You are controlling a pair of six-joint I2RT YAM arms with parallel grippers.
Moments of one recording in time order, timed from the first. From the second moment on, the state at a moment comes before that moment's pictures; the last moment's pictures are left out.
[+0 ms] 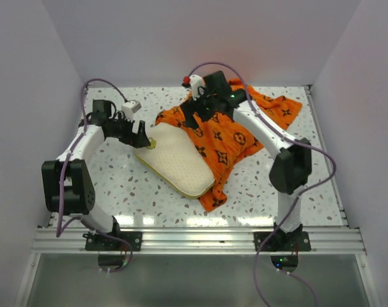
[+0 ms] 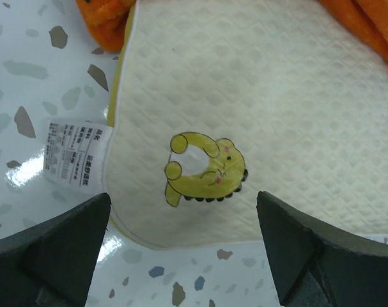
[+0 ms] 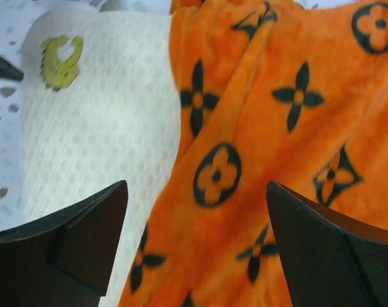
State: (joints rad) left arm 0.05 1.58 1.15 -0.57 0.67 0.32; right arm 0.56 1.90 1.84 -0.72 -0.29 -0.15
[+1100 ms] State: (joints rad) left arm 0.06 1.74 0.98 -0.14 0.70 -0.05; right arm 0.70 2.68 2.46 -0.36 -0.08 -0.15
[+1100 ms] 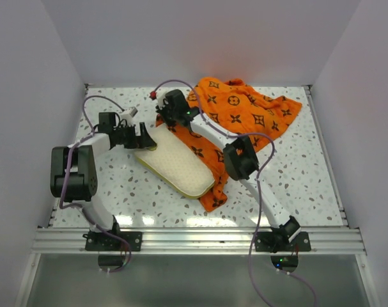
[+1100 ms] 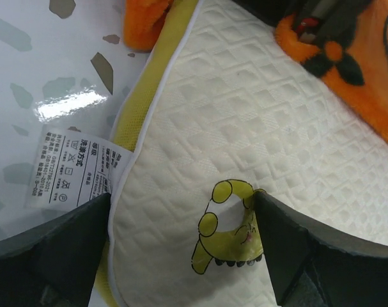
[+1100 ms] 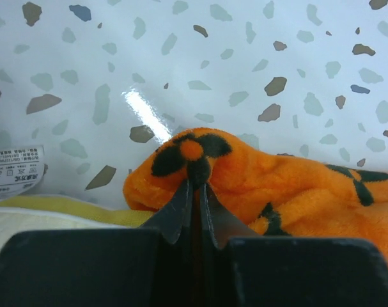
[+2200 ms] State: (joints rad) left arm -0.04 2.02 0.72 1.29 1.02 -1.59; right arm 0.86 1.96 1.68 -0.21 -0.12 0.38
